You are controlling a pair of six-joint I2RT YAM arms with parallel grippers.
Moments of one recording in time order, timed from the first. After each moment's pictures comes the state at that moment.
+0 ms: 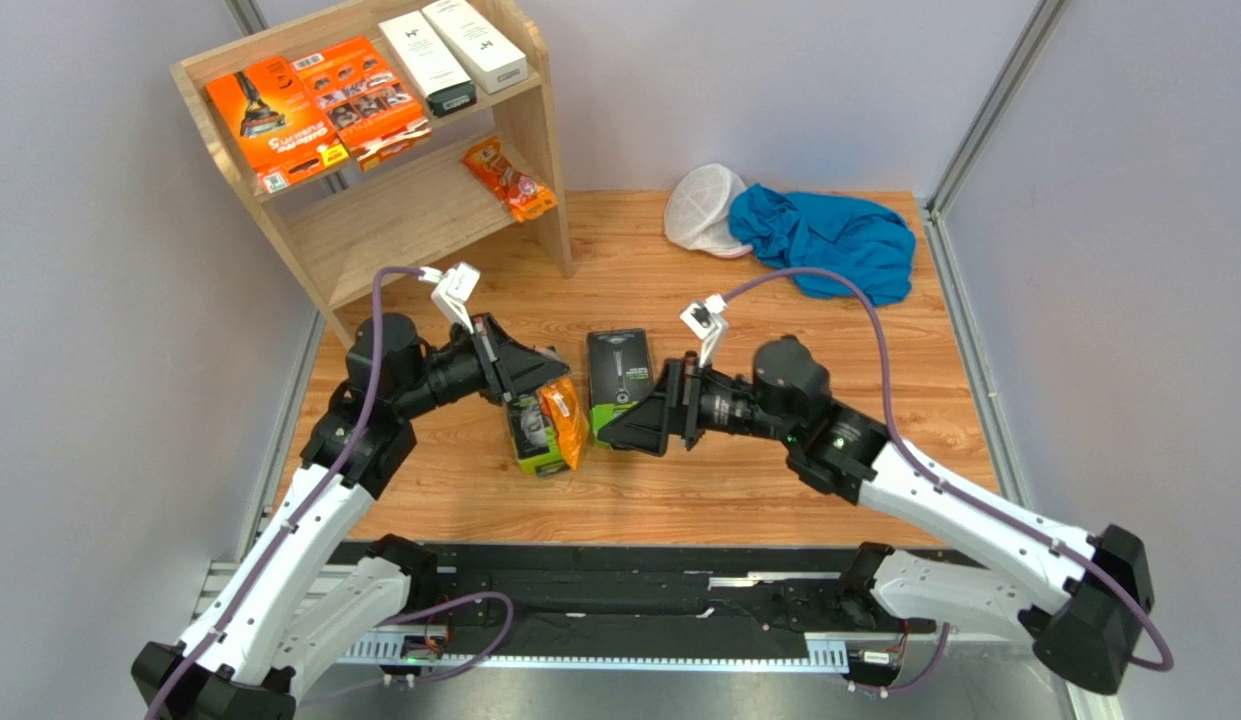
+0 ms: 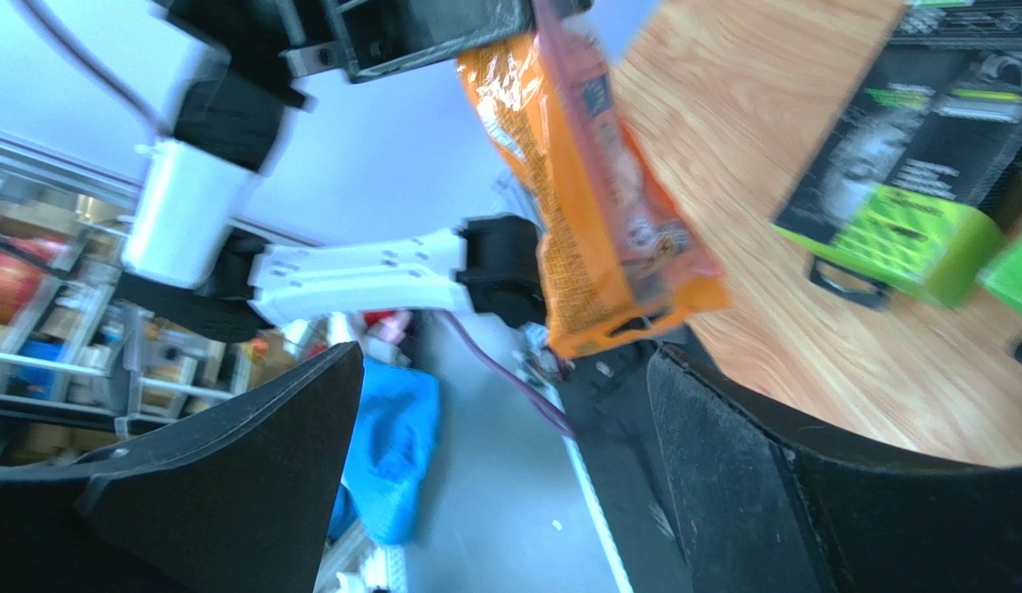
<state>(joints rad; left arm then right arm) -0.38 0.80 0.80 -0.15 0.61 -0.75 0.88 0.98 0.77 0.10 -0.44 0.87</state>
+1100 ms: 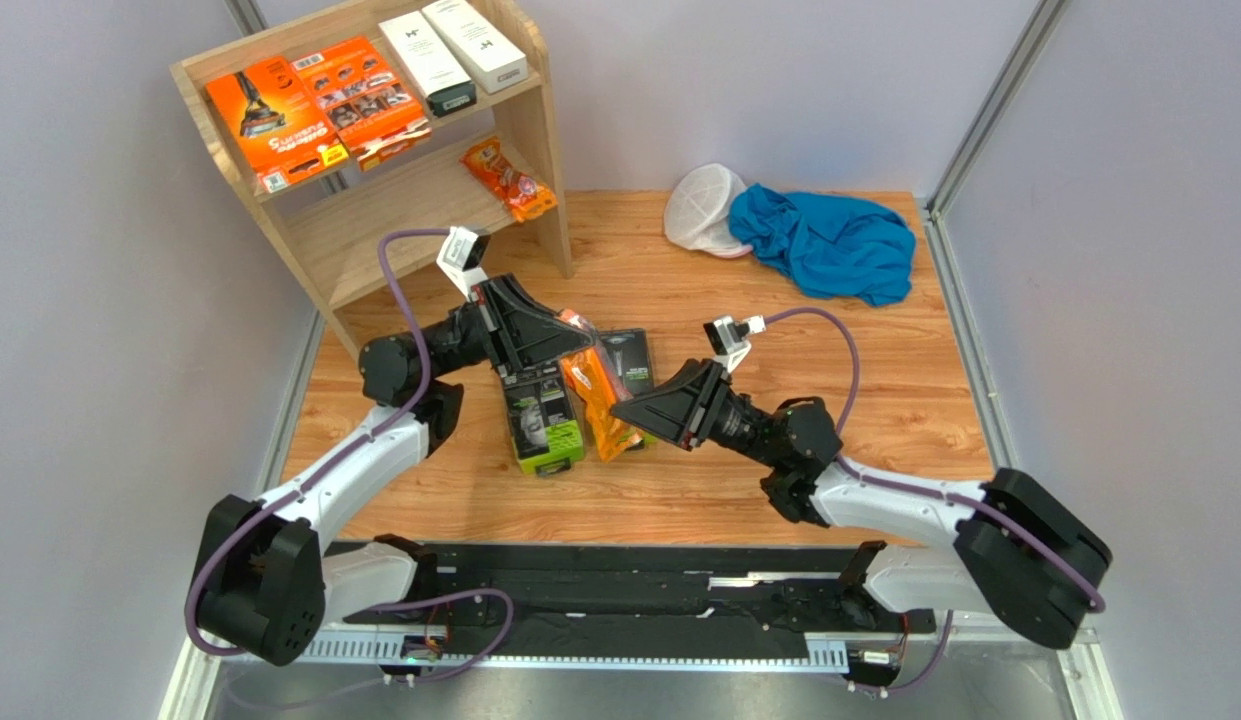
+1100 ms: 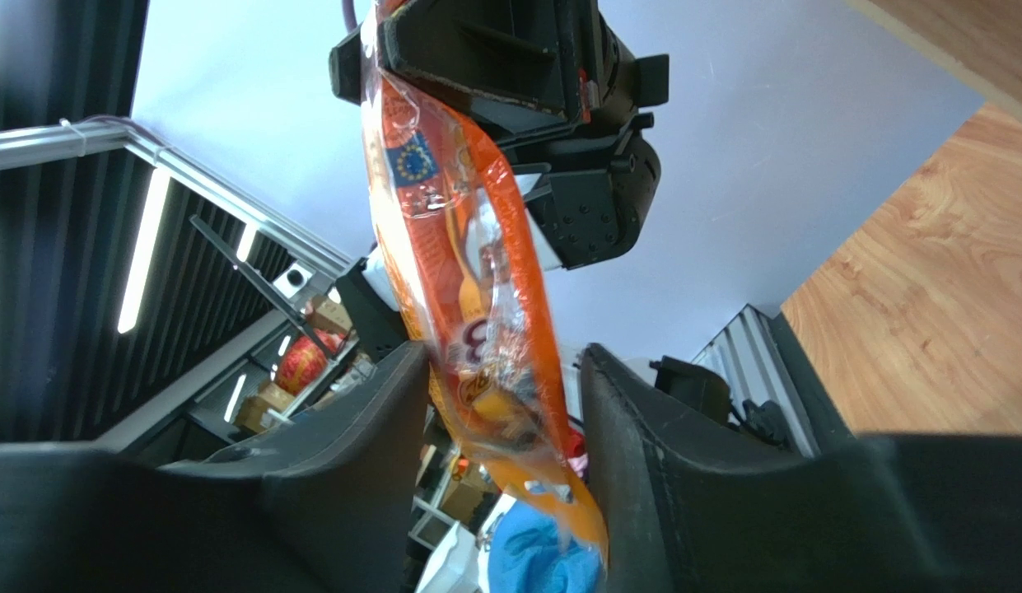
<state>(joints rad) -0.38 1.17 0.67 1.28 0.93 -1.48 0.87 1.20 0.41 1.25 -0.36 1.32</state>
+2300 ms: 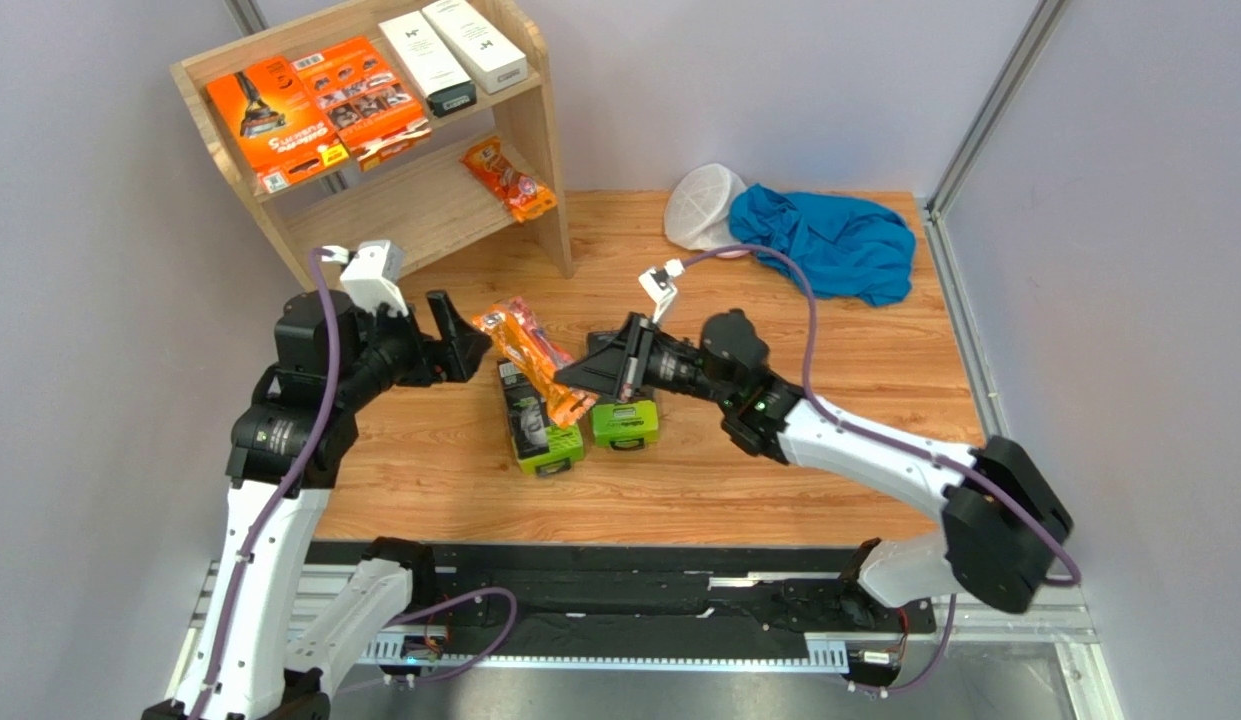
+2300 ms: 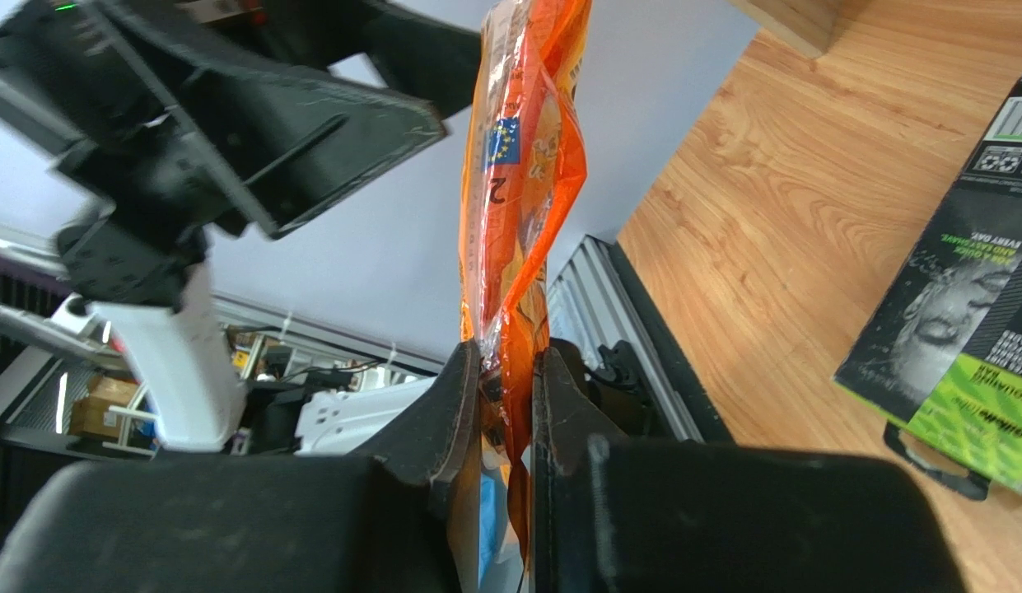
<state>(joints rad) -0.18 0.80 1.16 -0.77 0.24 -0.32 0.84 1.35 0.85 0.55 -0.45 1.09</state>
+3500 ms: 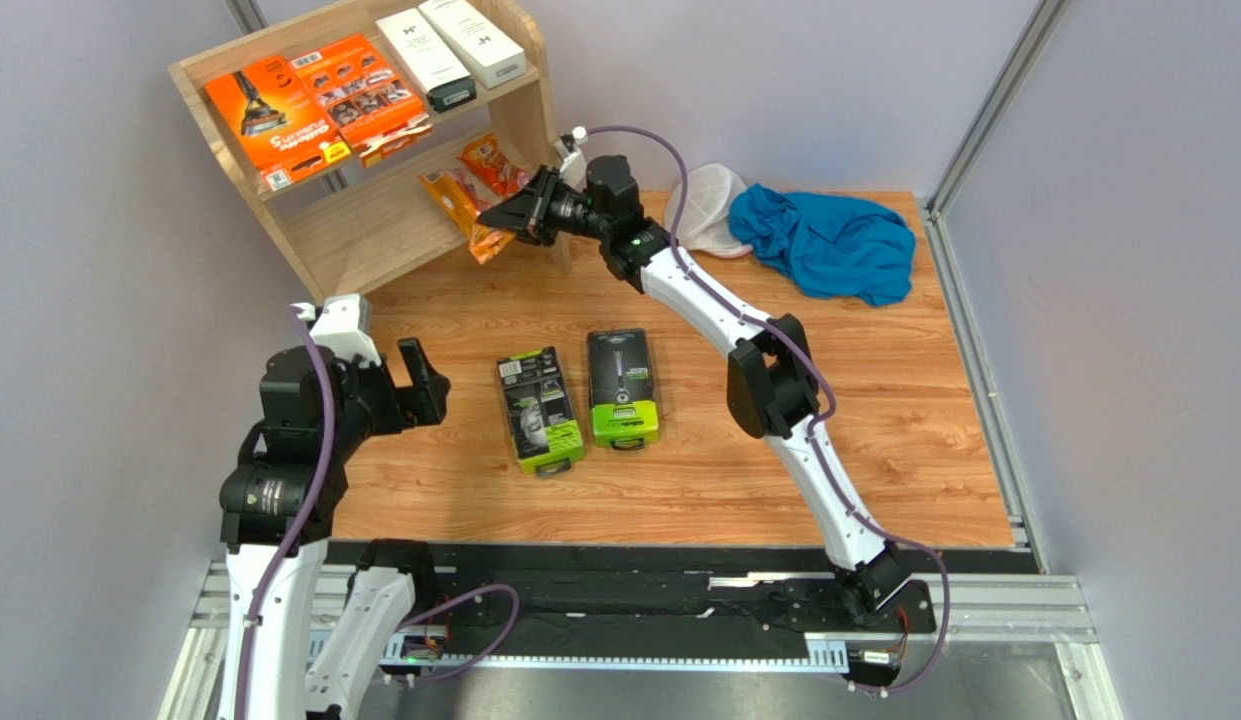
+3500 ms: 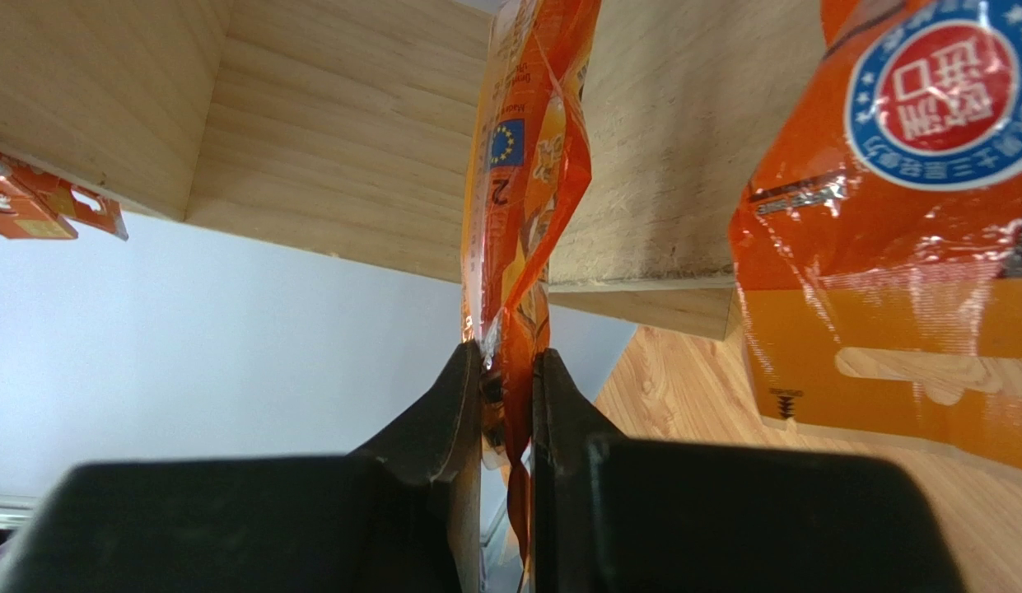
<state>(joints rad) -0.05 0.63 1.05 -0.95 0.08 -0.23 0.65 2.53 2.41 0.14 -0.61 1.22</state>
